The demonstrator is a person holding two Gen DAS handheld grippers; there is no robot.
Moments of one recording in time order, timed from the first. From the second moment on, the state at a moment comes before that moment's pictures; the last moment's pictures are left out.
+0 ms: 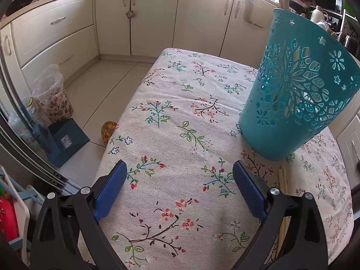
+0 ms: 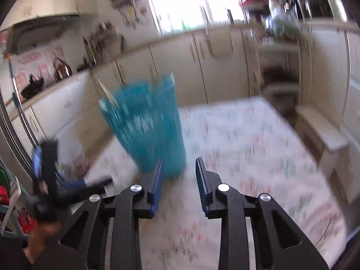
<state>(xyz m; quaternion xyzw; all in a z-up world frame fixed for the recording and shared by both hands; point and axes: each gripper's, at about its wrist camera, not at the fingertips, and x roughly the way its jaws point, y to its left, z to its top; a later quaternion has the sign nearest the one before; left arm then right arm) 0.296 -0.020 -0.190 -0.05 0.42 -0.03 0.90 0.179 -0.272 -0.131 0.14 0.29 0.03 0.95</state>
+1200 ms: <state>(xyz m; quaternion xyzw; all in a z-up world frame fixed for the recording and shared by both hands) 0.298 -0.020 -0.192 -0.05 0.43 -0.03 0.90 0.215 -0.206 -0.186 0.04 0.44 0.09 0.89</state>
